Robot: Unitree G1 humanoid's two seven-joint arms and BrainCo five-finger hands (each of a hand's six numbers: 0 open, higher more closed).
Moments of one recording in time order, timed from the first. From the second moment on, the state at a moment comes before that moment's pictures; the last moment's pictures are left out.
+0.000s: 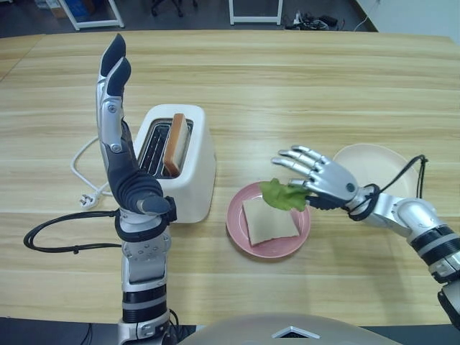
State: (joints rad) left arm -0.01 0.13 0.13 -0.37 0.35 -0.74 0.22; right arm -0.48 -0.75 0.64 0.36 -1.11 -0.75 -0.71
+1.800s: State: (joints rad) left arm 0.08 0.34 0.21 -0.22 0.66 -0.26 0.05; right arm -0.13 -0.70 -0.02 -0.18 -0.16 -0.96 -0.60
